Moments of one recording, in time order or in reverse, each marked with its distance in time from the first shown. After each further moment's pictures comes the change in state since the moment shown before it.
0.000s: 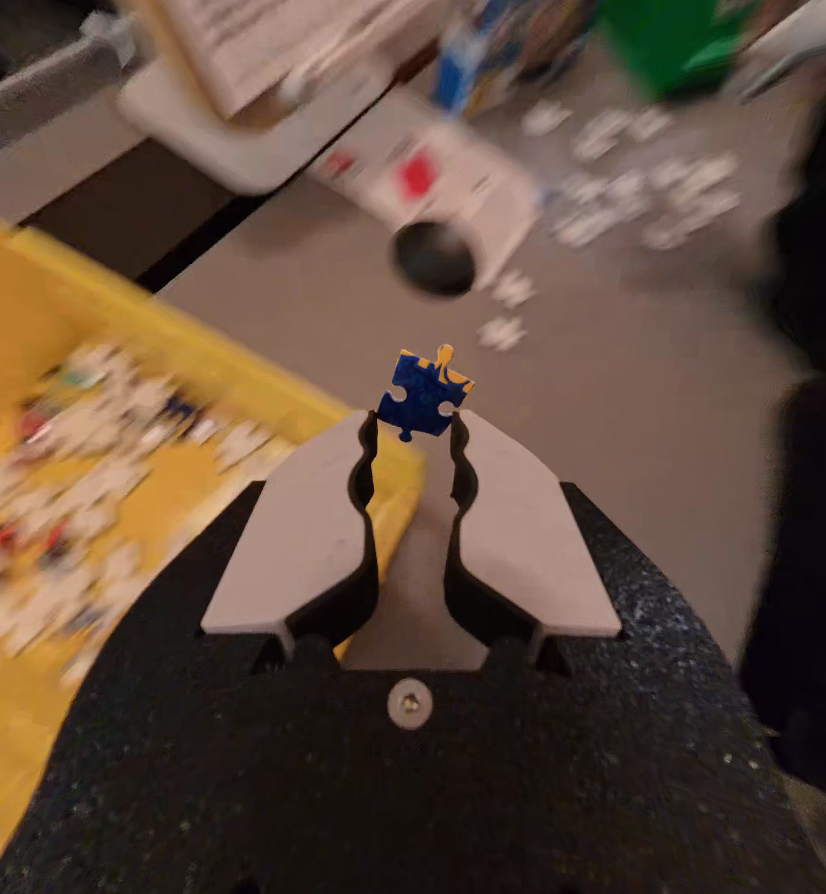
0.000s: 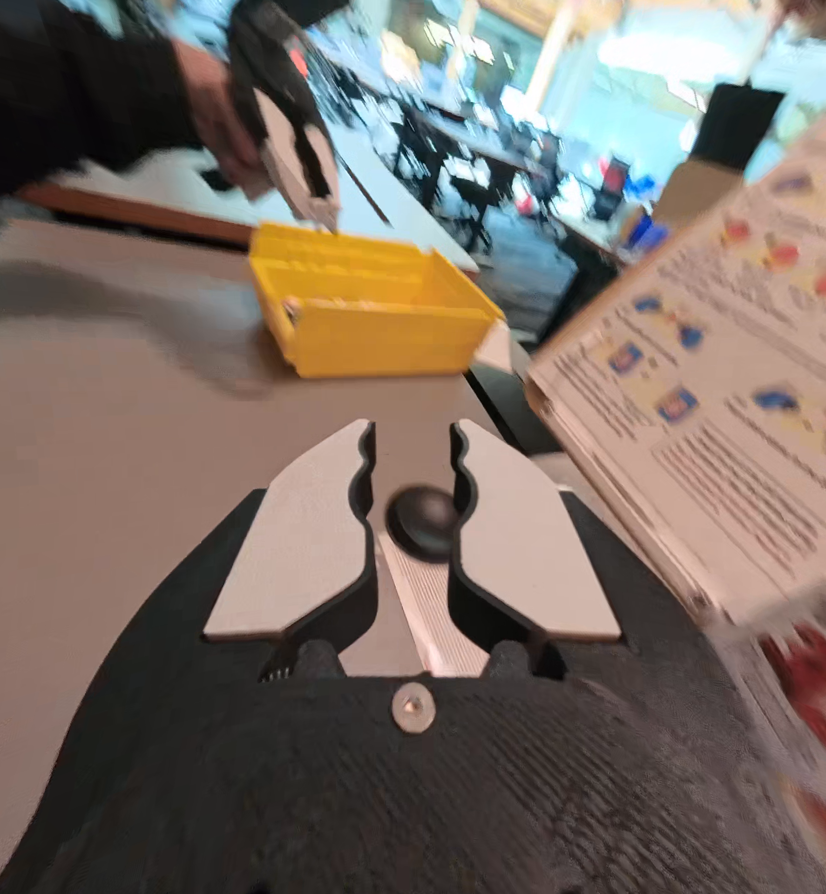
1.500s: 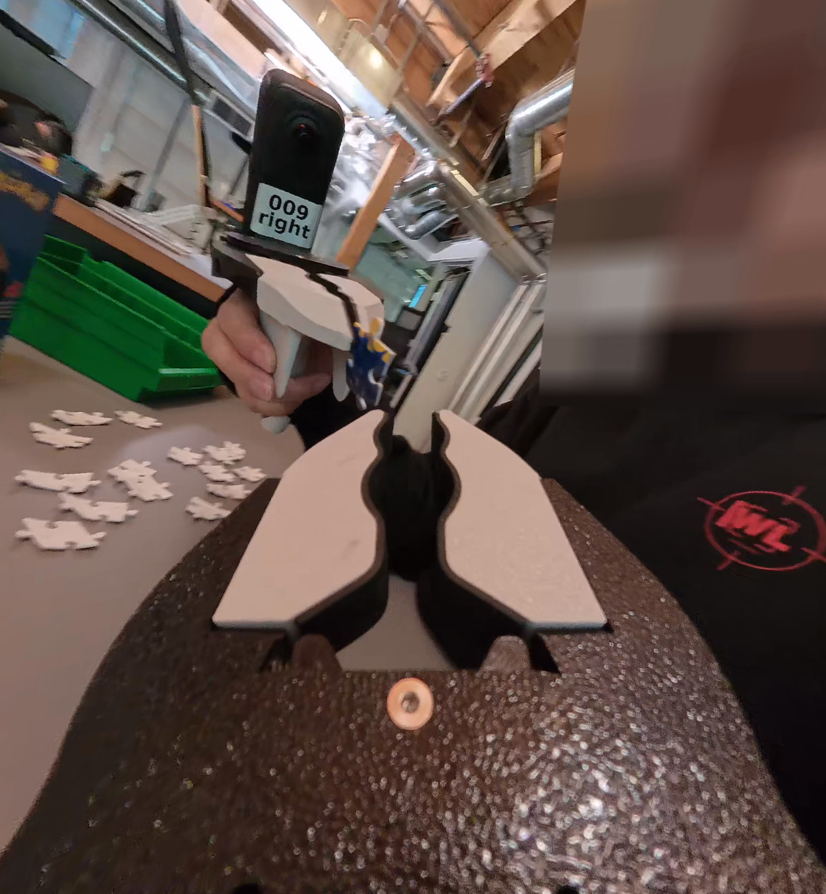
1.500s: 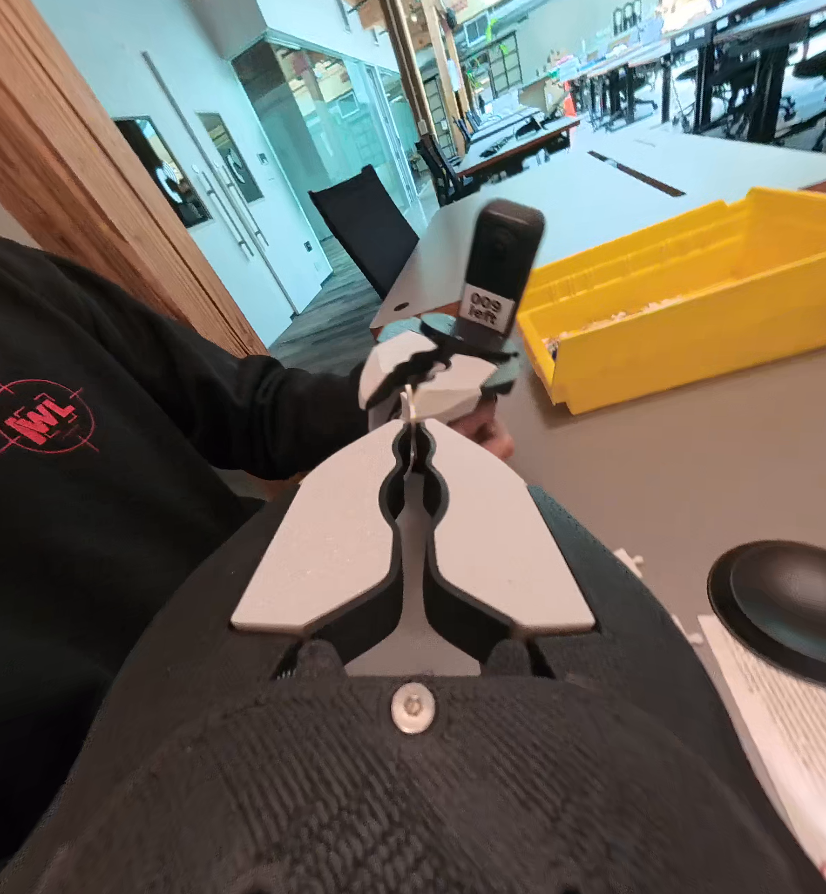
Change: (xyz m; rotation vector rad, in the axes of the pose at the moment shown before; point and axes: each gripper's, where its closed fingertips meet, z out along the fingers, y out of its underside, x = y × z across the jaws) left arm 0.194 -0.055 0.099 0.593 0.925 -0.142; right arm -0.068 -0.029 0.018 0.075 -0.596 0.582
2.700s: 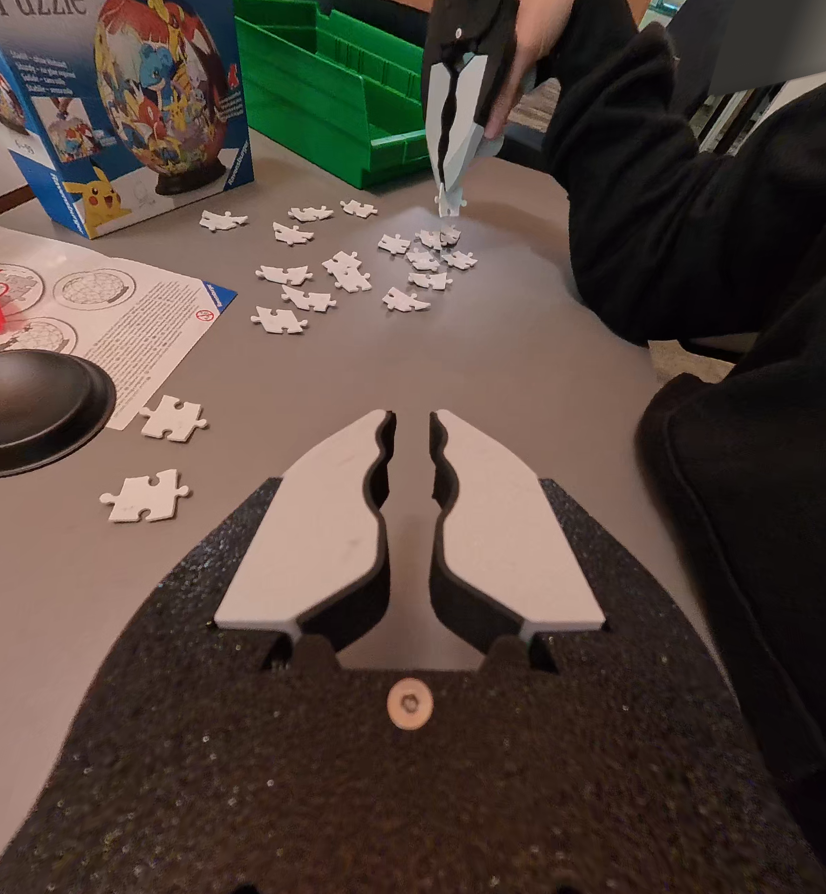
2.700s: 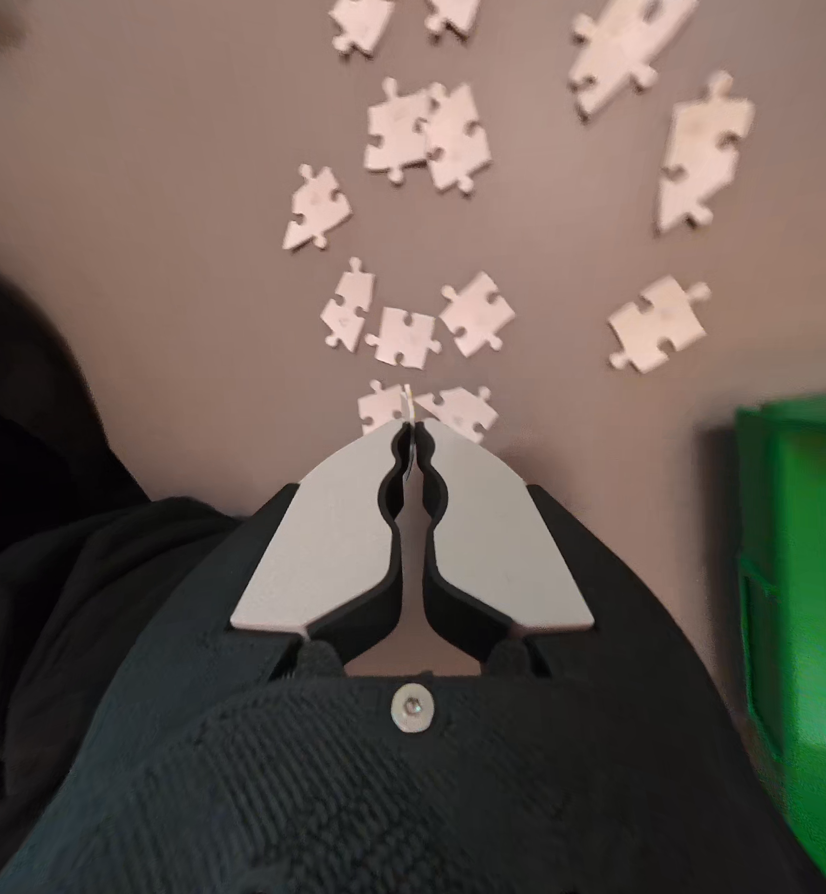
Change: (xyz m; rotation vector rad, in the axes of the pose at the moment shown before) left arm -0.041 0.095 -0.022 -0.478 -0.601 0.328; right arm -0.001 0.191 -0.280 -0.842 0.661 0.490
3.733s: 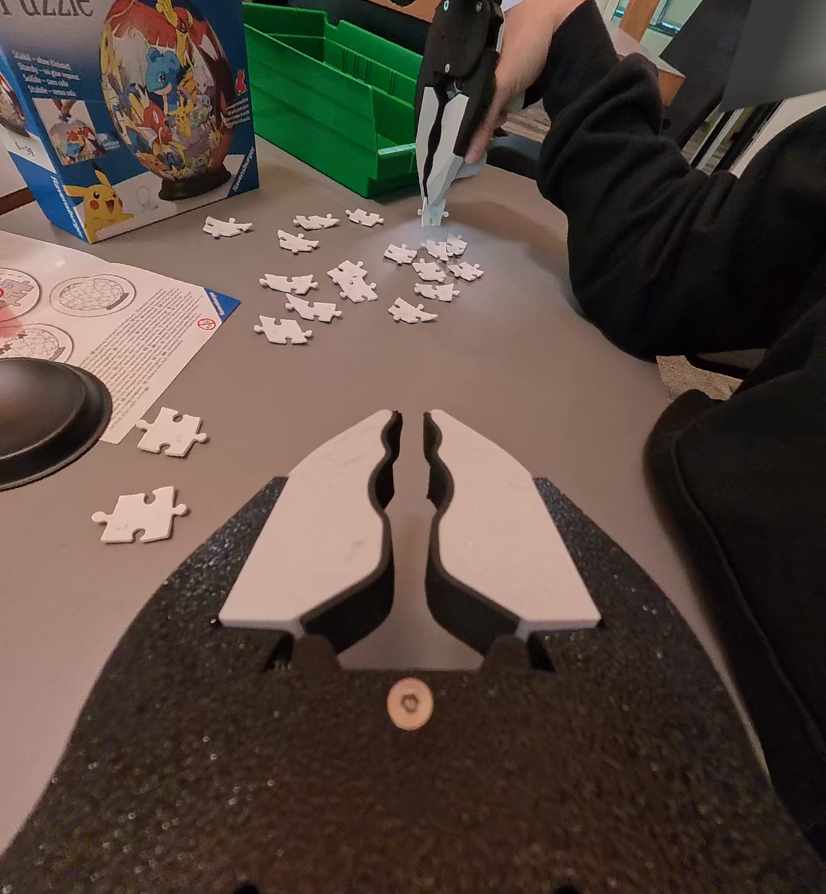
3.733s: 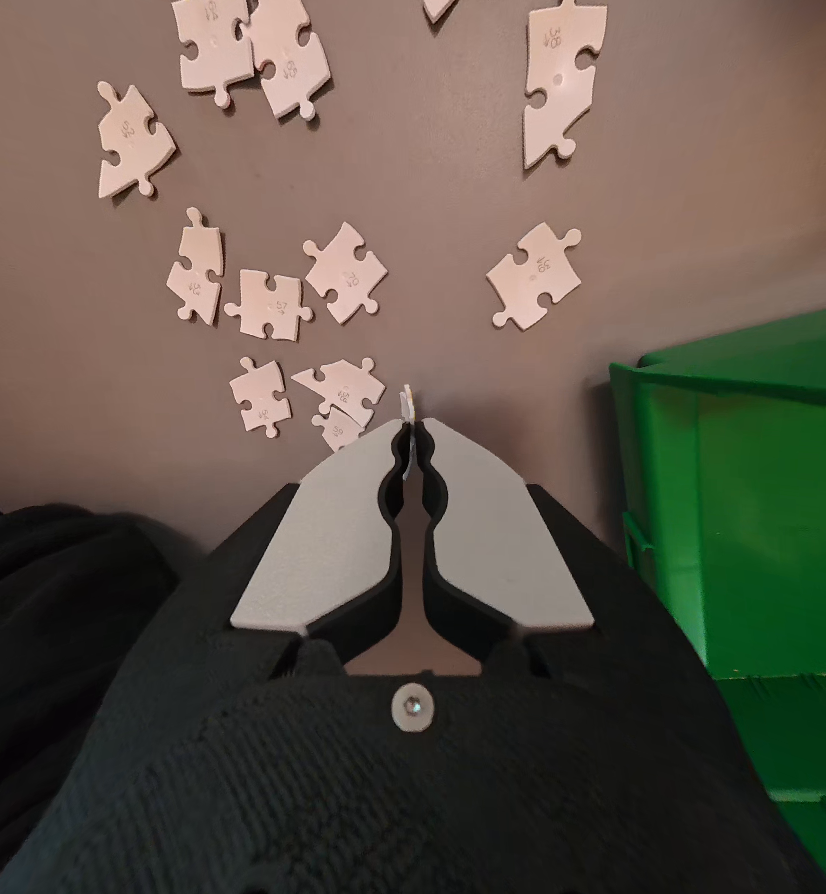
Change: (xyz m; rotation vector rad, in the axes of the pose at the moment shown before) left arm -0.005 -0.003 0.012 0.011 -0.002 -0.014; right arm 0.050 0.016 0.007 -0.083 0.167 0.000
